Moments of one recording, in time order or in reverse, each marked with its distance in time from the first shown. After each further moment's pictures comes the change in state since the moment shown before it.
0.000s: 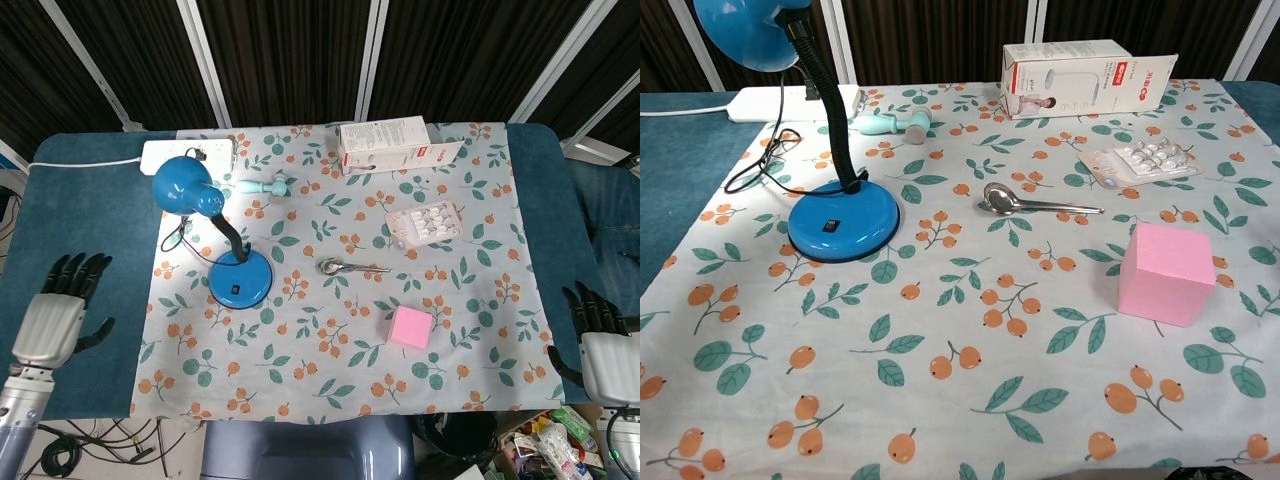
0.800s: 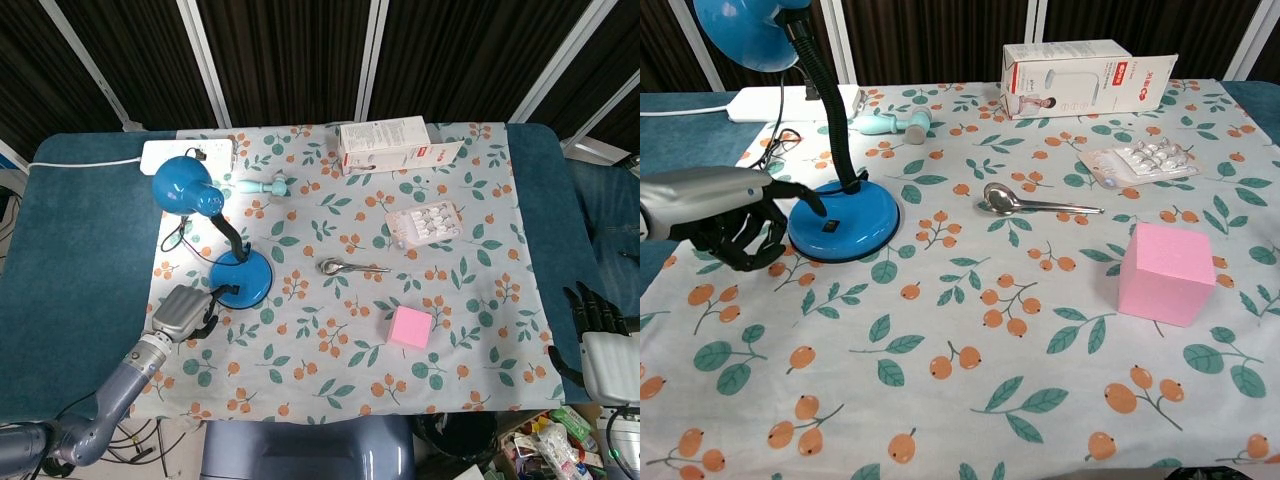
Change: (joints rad) left arm -0.338 -0.334 -0.104 0.165 -0.252 -0.536 0.097; right arm 0.002 -0.004 0.004 0.004 0.022 -0.015 0.006
